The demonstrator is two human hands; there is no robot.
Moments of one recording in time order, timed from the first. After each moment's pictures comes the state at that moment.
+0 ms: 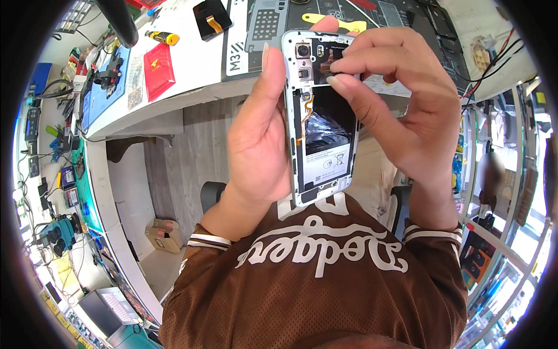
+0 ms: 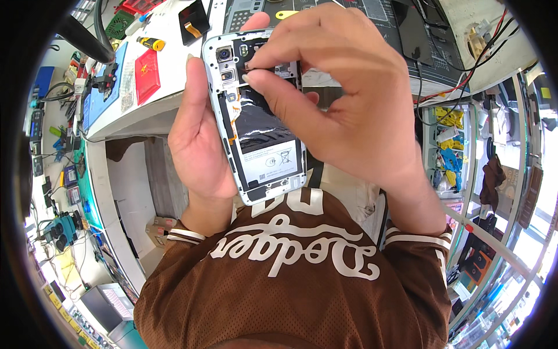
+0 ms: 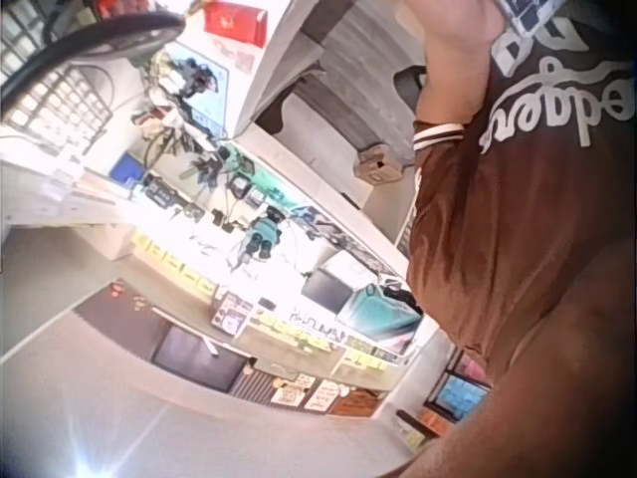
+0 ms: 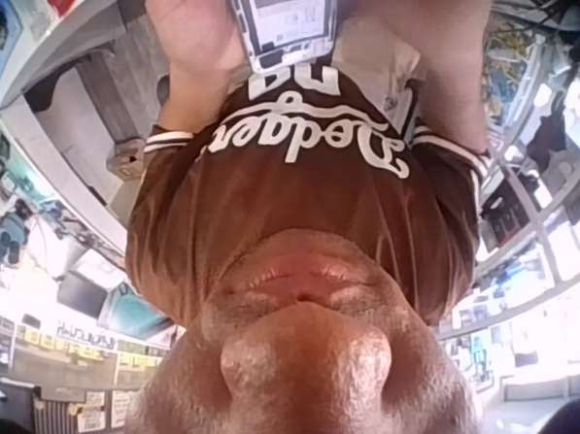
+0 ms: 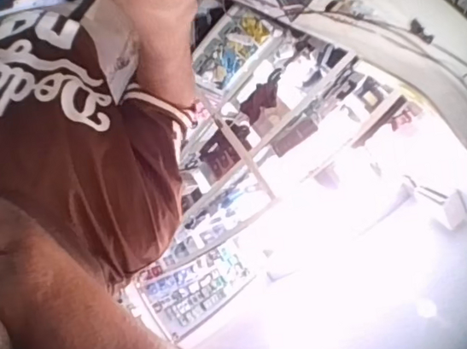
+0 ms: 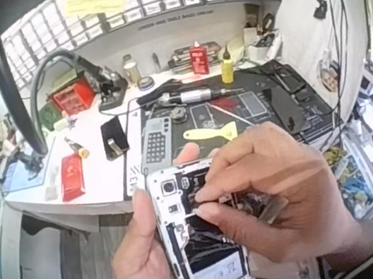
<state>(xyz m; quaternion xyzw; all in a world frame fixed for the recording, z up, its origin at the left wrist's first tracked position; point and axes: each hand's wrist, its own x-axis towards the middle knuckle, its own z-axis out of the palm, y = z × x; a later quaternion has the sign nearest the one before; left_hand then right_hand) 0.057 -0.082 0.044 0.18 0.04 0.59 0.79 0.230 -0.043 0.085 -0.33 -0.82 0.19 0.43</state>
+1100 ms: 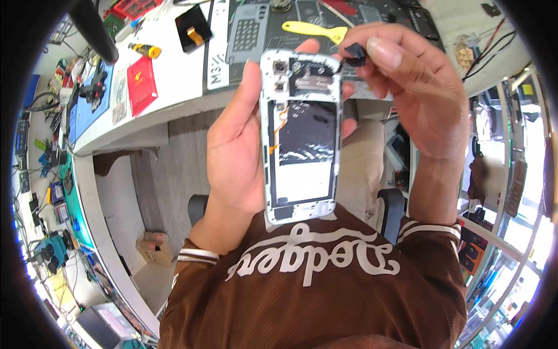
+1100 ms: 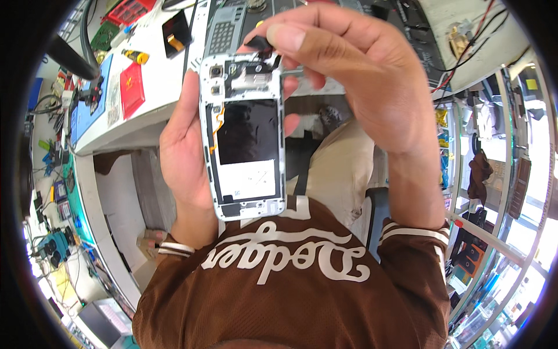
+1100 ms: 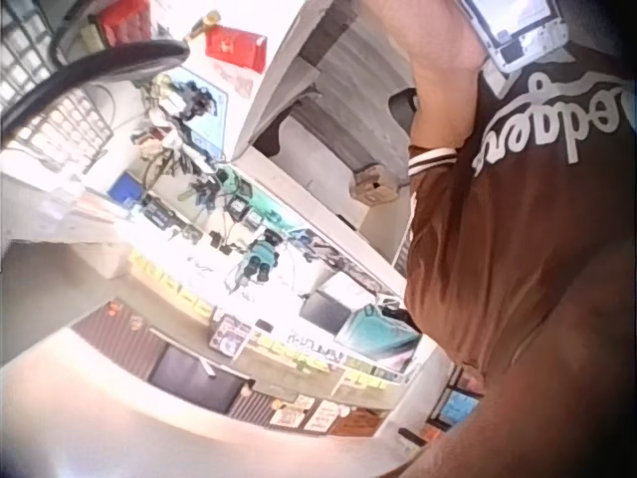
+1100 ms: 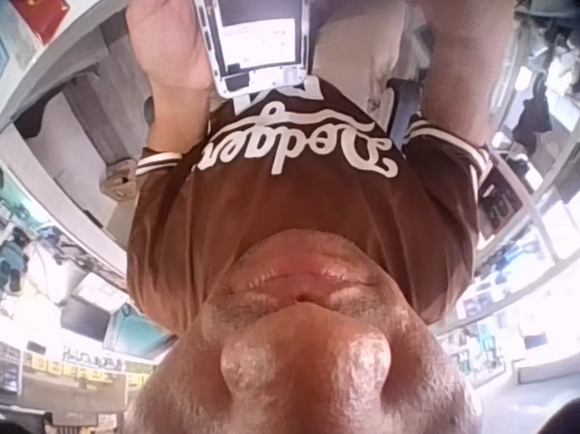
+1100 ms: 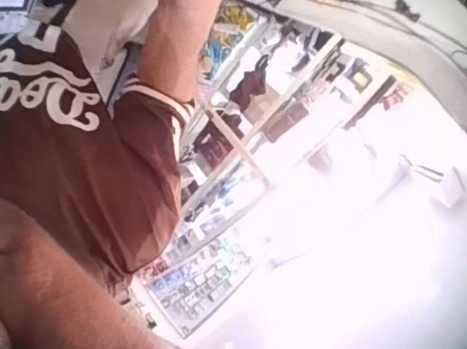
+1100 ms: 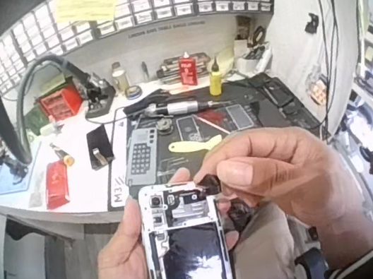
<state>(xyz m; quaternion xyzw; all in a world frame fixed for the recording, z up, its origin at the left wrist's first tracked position) 0.057 -0.074 0.059 0.09 0.16 0.55 0.82 0.257 -0.012 0.095 -0.34 -0.63 0.57 0.39</state>
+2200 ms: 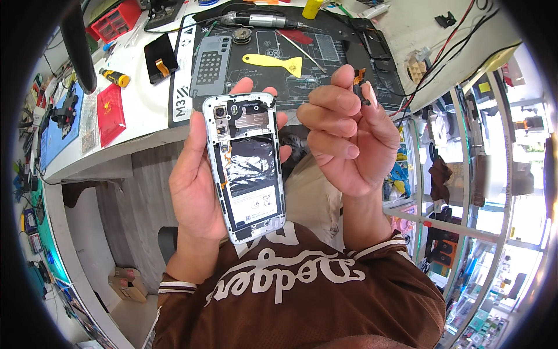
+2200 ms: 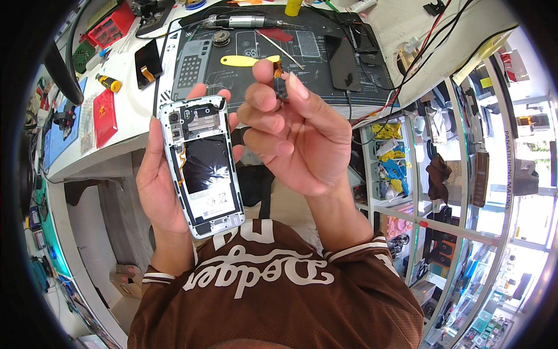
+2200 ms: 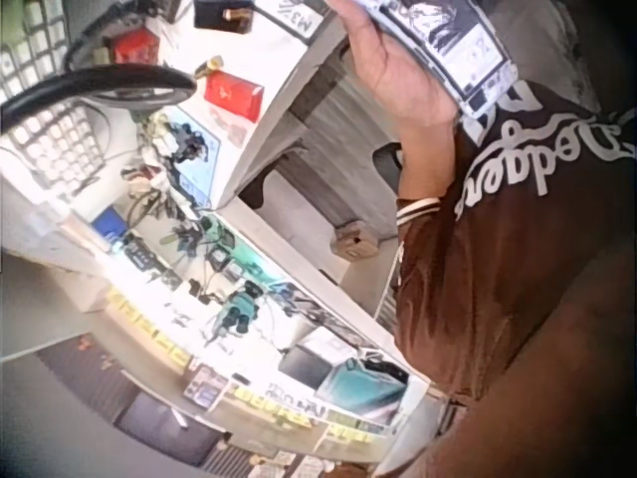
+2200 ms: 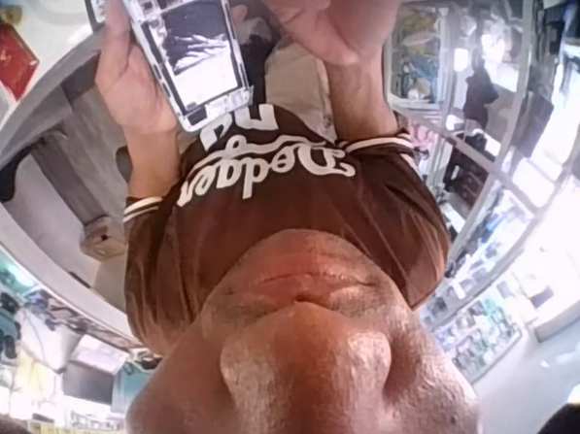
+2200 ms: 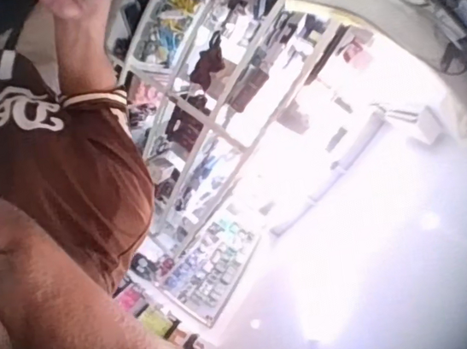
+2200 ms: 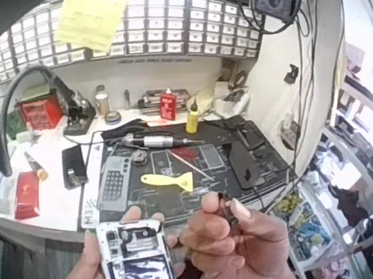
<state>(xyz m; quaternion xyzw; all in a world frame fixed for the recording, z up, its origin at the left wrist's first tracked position) 0.045 -0.079 0.039 0.12 0.06 0.59 0.80 0.248 -0.021 0.040 0.13 -0.19 0.88 0.42</state>
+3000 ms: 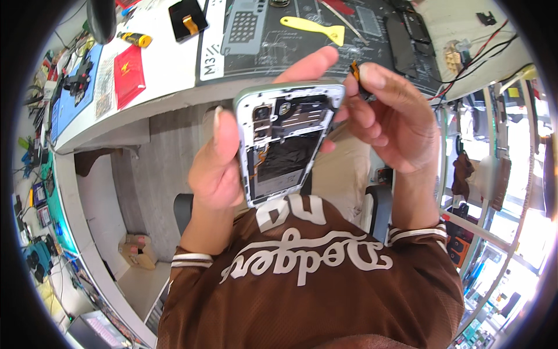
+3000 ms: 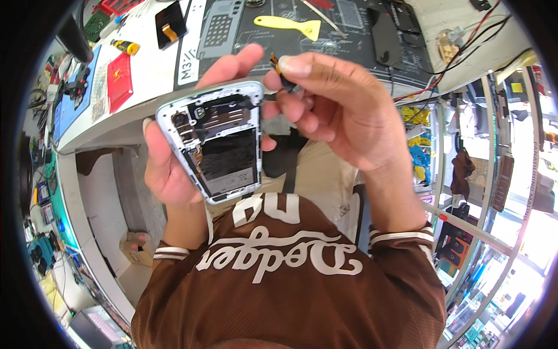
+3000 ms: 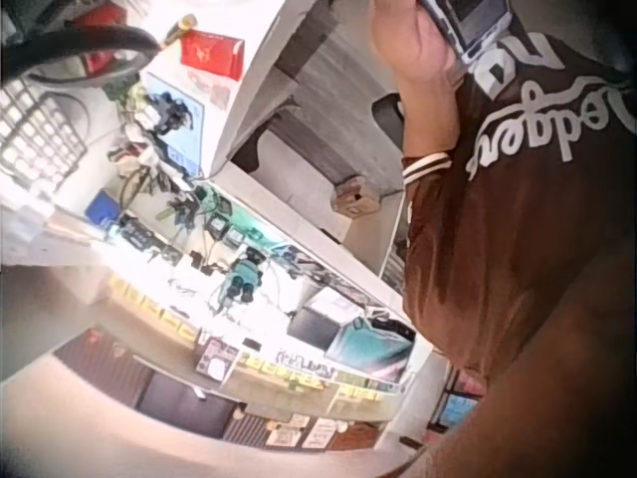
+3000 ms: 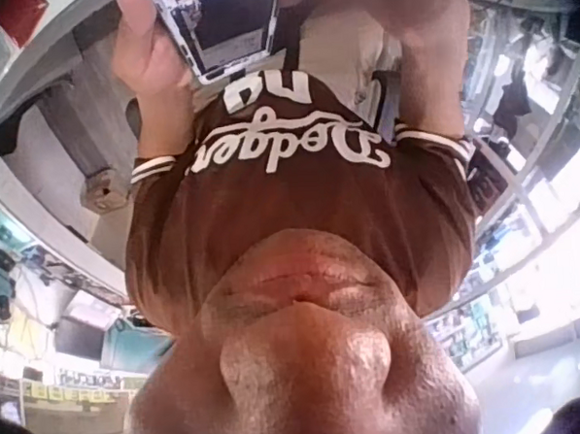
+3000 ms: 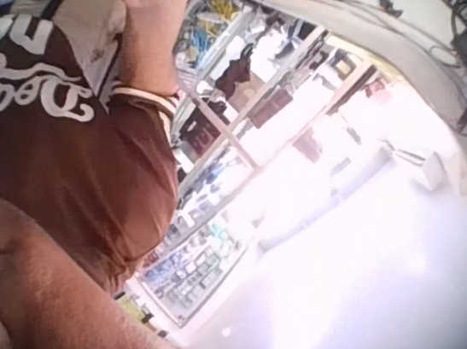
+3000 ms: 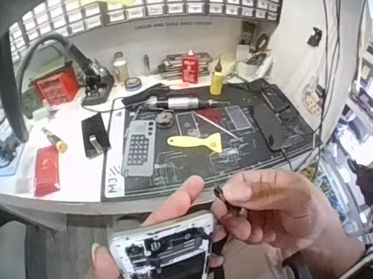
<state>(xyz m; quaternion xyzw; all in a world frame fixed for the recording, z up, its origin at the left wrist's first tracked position) 0.024 -0.079 0.017 0.42 0.06 0.53 0.73 0.244 -0.036 0.076 -0.35 -0.36 0.78 0.37</state>
